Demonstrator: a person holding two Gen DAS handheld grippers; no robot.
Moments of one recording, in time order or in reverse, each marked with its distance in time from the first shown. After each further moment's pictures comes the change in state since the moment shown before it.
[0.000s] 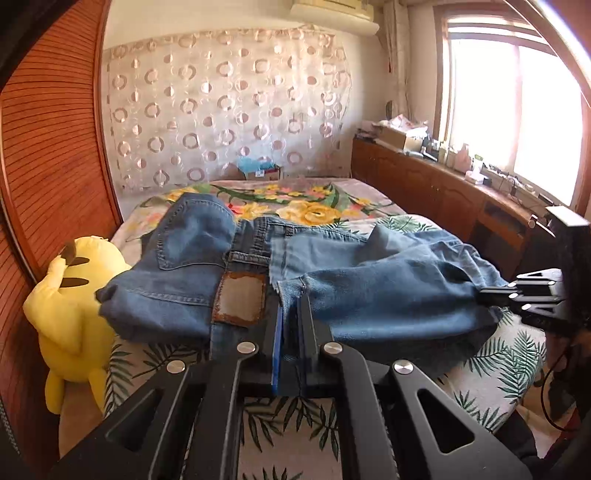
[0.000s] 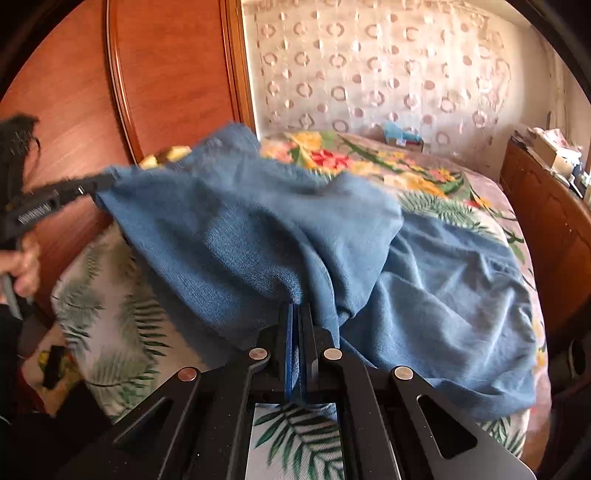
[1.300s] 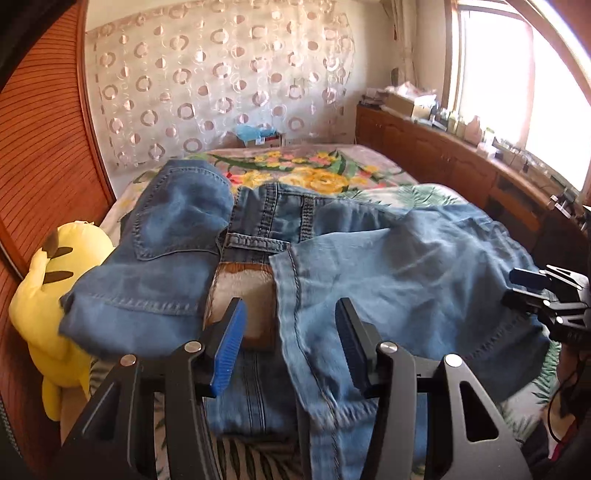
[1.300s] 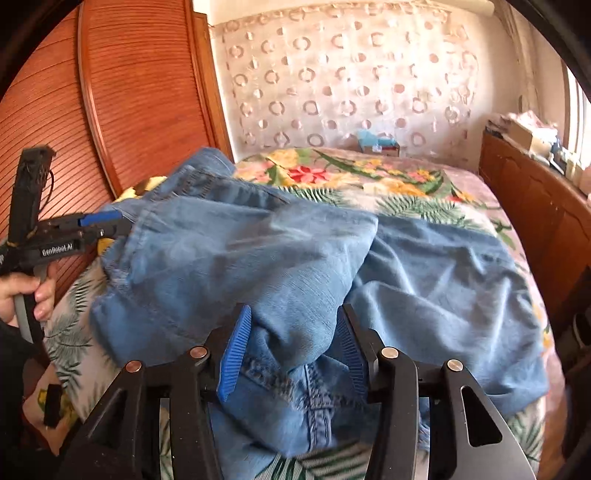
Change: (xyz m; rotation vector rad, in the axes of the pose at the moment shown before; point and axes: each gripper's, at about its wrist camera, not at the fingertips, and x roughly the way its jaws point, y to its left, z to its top) left arm 0.095 0.011 0.016 0.034 0.154 0.018; right arm 0.047 -0.005 -0.020 0.124 -0.037 -0.080
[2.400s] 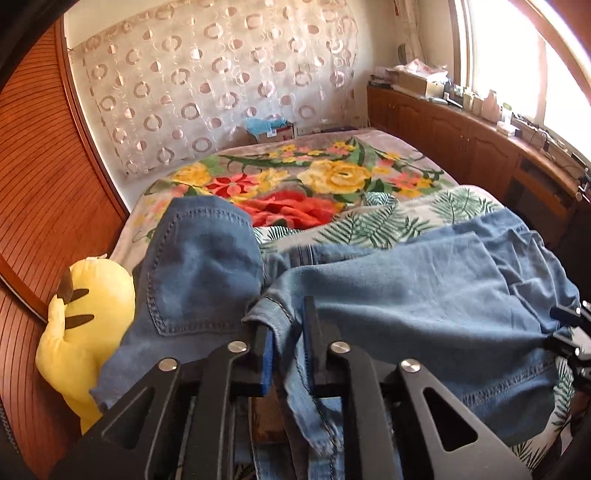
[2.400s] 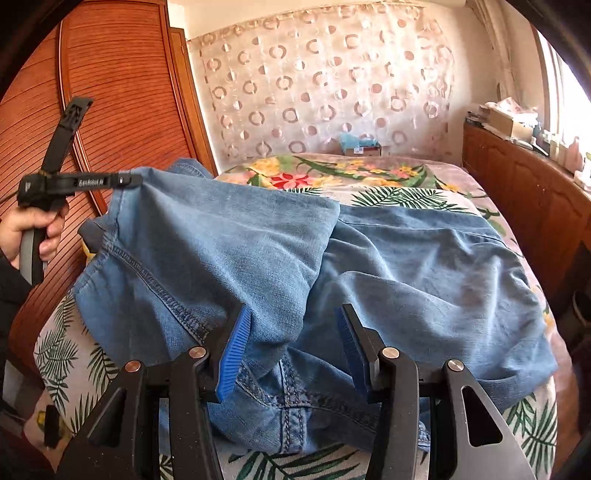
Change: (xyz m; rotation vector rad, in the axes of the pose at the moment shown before) left arm 0.027 0.013 0.063 0.077 0.063 0.089; right arm -0.006 -0.022 -0.004 0.053 -0.047 -0.033
